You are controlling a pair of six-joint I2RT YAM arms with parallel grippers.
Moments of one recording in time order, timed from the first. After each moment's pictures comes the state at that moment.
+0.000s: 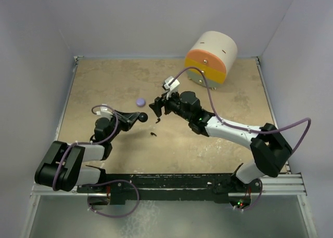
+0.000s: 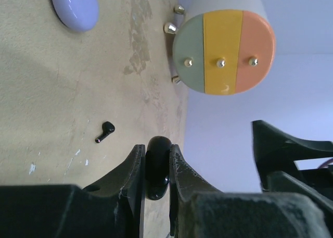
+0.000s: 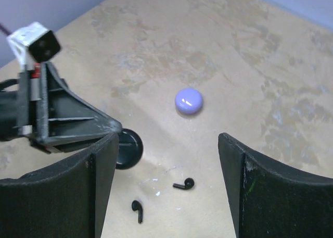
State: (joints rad) left arm -0.22 1.32 0.17 0.95 0.27 -1.33; right arm 0.82 1.51 0.94 0.42 -0.04 0.08
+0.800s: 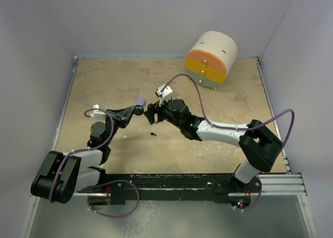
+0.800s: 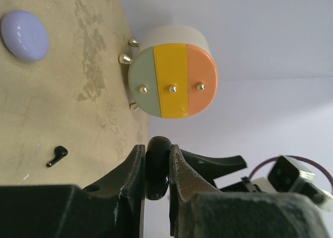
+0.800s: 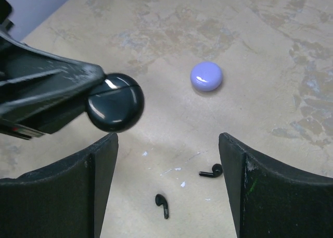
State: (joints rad) left arm -0.22 1.20 0.11 1.11 0.14 -1.48; right arm 0.92 1.63 0.93 0.44 0.14 0.22
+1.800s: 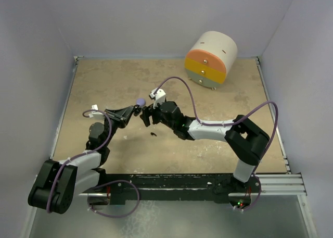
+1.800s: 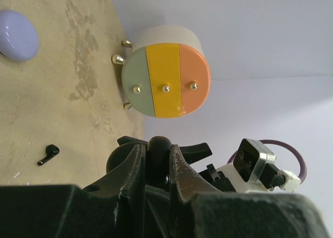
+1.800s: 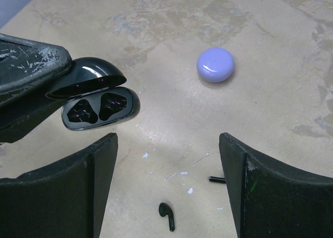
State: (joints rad) left arm -0.22 1.10 0.10 1.01 0.13 -1.48; right arm 0.95 1.75 0.99 0.46 0.17 0.24
